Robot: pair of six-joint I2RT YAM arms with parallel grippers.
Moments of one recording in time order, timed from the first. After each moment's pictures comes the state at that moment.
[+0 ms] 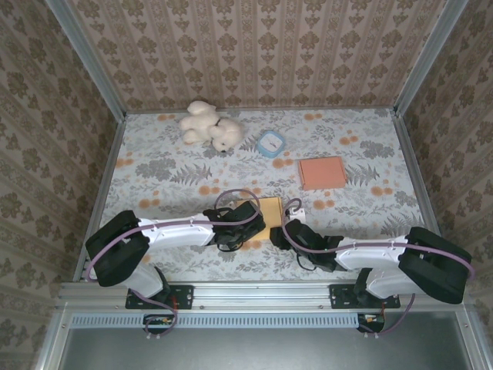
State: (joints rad) left arm -1.09 1.52 0.78 -0.37 -0.15 -1.50; right arm 0.99 1.29 0.35 0.21 0.33 0.81
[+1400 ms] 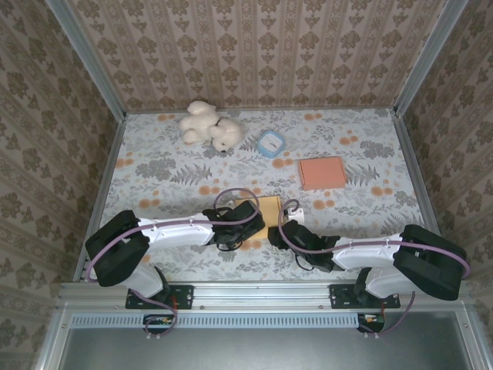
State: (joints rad) left arm -1.08 1.52 0.77 -0.37 -0.16 -1.49; right arm 1.01 1.32 0.36 0.22 0.38 0.81
